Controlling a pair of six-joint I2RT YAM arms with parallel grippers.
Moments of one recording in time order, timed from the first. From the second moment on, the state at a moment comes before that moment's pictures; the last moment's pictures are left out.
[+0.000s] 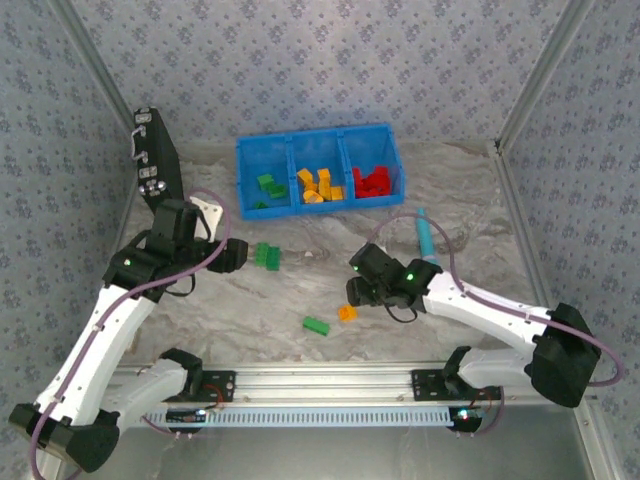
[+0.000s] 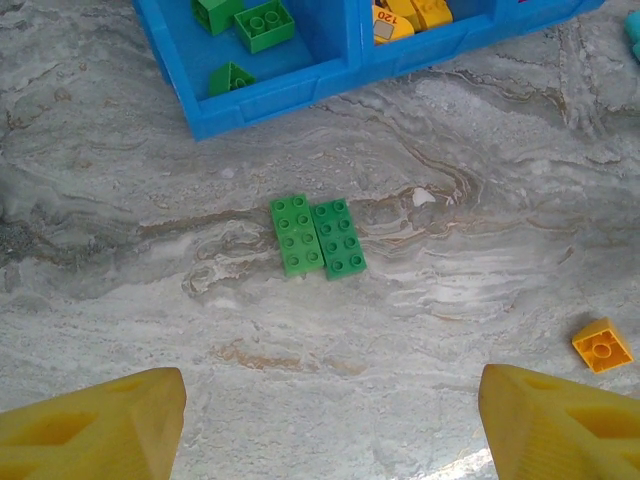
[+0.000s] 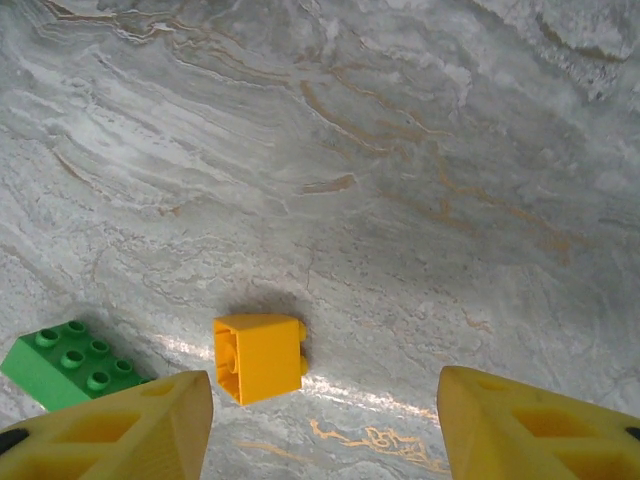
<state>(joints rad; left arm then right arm) -0.40 0.92 1.10 -0.97 0.05 -0.15 0.89 1.22 0.83 -0.72 0.15 0.68</state>
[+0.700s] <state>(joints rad) -0.40 0.90 1.09 -0.97 0.06 -0.15 0.96 1.47 0.84 -0.65 0.04 0.75</state>
